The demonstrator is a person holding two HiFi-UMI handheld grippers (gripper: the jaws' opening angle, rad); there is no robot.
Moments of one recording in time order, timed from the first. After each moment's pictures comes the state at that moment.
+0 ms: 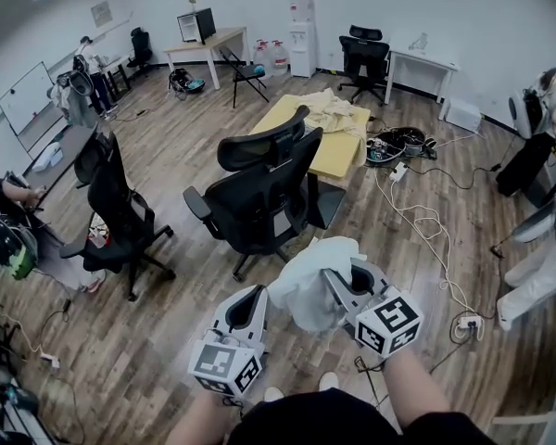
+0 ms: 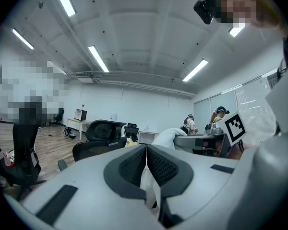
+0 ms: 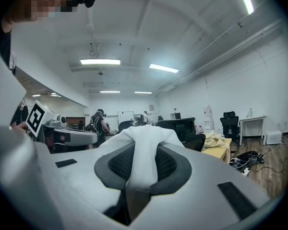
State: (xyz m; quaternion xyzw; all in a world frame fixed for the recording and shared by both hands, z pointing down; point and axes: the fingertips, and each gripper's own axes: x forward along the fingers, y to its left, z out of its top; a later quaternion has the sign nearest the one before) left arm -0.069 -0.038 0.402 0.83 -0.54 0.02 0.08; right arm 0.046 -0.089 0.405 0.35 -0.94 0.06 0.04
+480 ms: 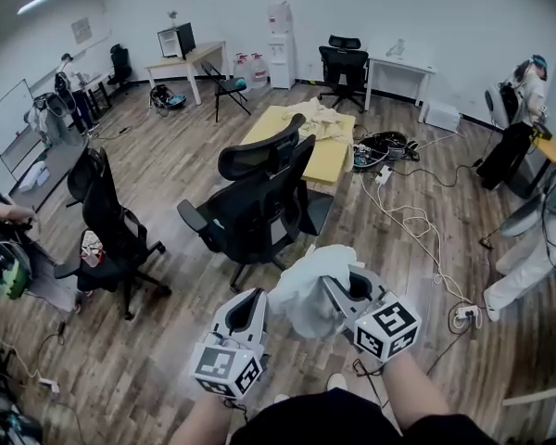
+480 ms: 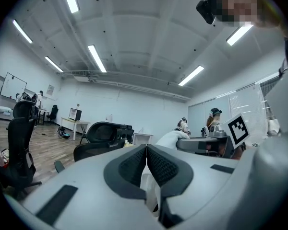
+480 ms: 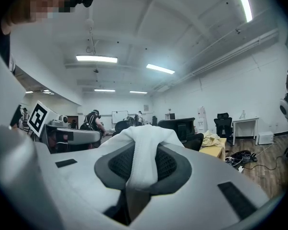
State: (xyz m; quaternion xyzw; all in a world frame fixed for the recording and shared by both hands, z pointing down) left arm -0.122 -0.019 0.396 0.86 -0.51 0.00 0.07; right arm 0.000 -0.054 0.400 0.39 -0.92 0.06 0.05
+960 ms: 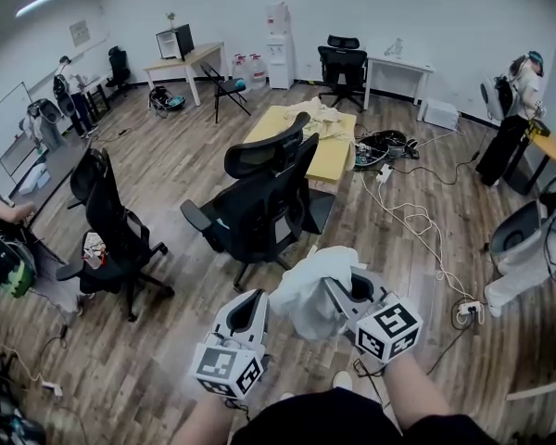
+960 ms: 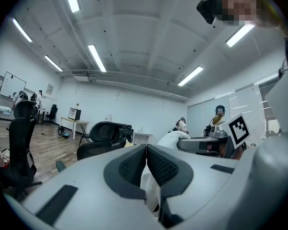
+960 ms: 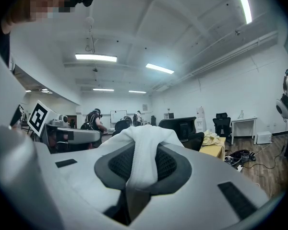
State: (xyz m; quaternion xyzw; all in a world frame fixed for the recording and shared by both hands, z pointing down) left arm -0.145 -0.009 0.401 0.86 -0.51 0.00 0.07; right arm -0.021 -0.040 0.407 0.39 -0.92 0.06 0.05
